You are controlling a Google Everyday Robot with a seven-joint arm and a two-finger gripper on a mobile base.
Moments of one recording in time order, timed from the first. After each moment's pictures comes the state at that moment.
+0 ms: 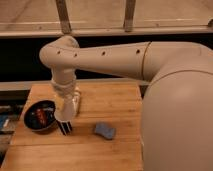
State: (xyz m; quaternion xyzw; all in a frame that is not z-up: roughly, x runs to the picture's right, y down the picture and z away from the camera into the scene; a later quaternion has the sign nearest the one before) arm -0.182 0.055 0.646 -0.36 0.00 0.21 0.91
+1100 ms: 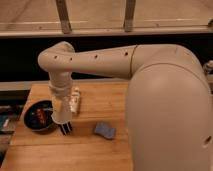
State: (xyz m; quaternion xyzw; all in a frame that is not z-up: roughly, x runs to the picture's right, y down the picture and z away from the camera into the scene) arm -0.202 0.071 0.677 -0.37 -0.01 0.19 0.91
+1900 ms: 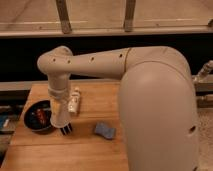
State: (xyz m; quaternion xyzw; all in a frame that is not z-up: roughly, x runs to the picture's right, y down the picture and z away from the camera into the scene) arm -0.211 0.084 0.686 -0.39 -0.01 0.18 0.90
